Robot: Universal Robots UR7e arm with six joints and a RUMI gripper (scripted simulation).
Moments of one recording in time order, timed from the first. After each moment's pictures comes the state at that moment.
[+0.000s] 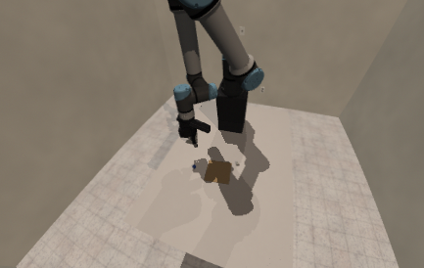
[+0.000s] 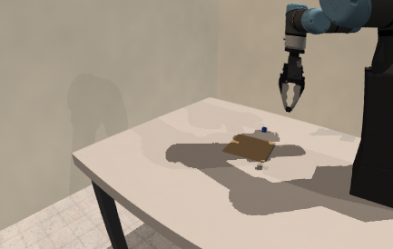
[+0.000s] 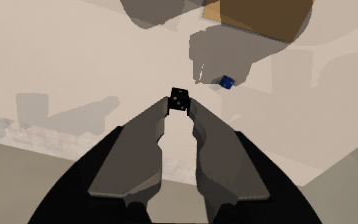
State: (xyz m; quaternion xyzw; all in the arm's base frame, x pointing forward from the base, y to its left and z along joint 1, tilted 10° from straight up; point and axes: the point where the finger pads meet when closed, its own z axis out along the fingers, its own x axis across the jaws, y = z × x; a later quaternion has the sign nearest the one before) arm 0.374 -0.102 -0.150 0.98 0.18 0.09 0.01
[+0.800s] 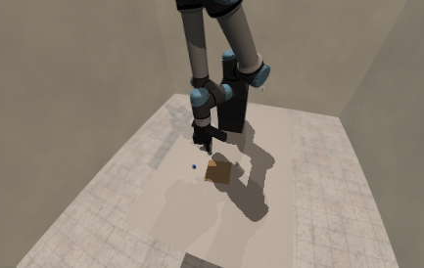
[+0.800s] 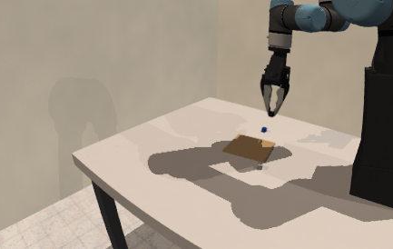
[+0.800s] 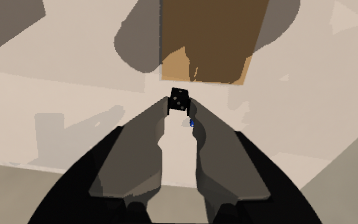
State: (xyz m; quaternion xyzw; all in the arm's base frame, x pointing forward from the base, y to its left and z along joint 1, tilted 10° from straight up) arm 0.394 -0.002 -0.142 0.99 0.11 0.09 -0.01
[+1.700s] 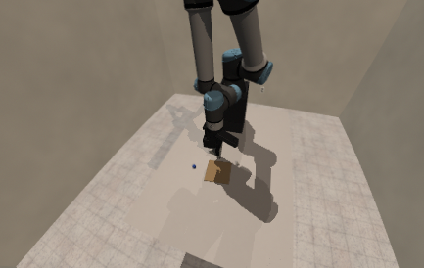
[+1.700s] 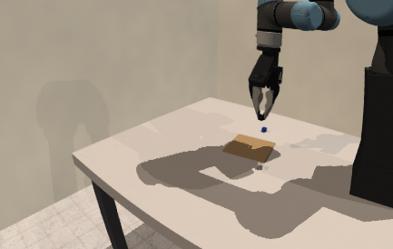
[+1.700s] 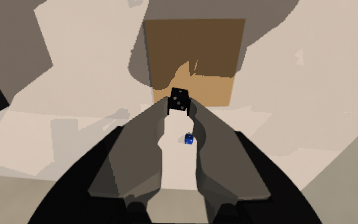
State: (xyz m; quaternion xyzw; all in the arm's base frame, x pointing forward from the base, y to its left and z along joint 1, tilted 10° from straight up) arm 0.401 0.055 -0.137 0.99 0.07 0.09 -0.01
